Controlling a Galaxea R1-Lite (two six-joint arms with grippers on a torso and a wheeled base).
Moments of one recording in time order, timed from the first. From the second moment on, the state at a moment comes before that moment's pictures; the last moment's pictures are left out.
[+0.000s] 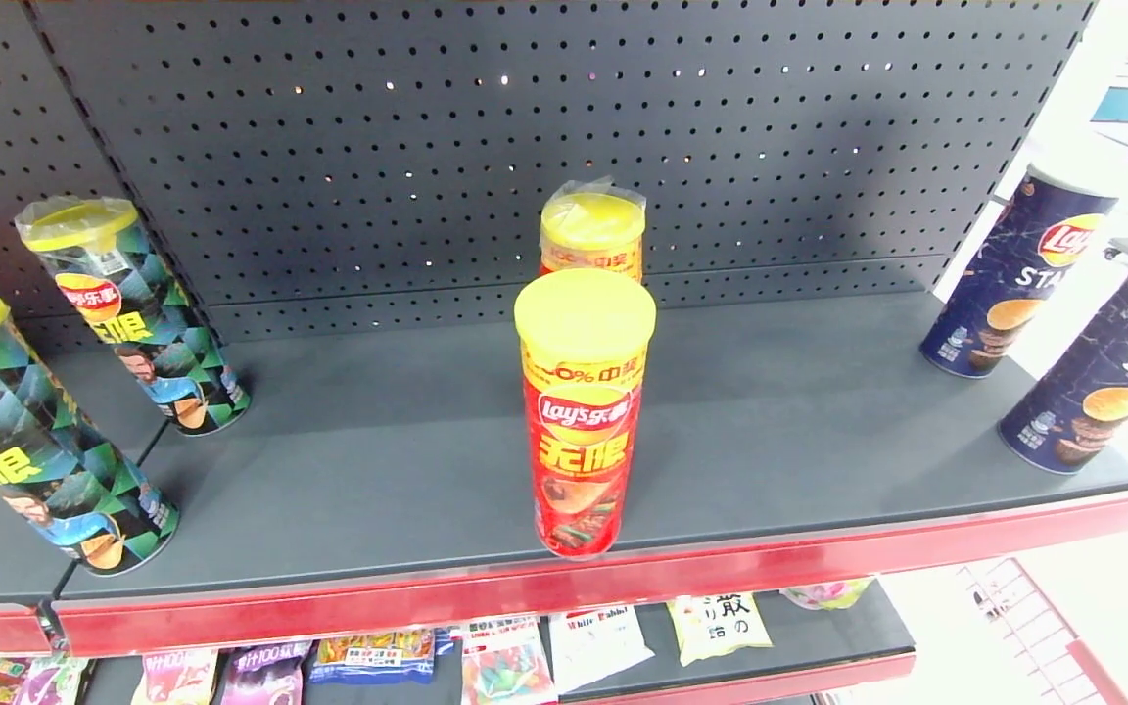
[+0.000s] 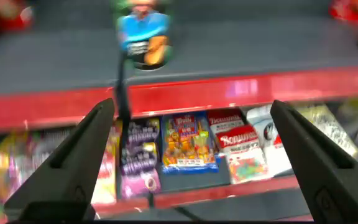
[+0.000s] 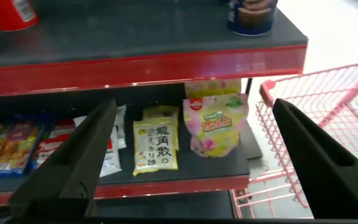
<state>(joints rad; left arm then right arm) 0.01 0.02 -0.12 0.11 -0.10 0.03 0.00 0.00 -0.02 -0.02 0.08 0.03</state>
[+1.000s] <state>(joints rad) 0.01 0.00 0.00 0.00 -0.03 0.01 0.00 0.00 0.00 0.00 -0.01 -0.01</state>
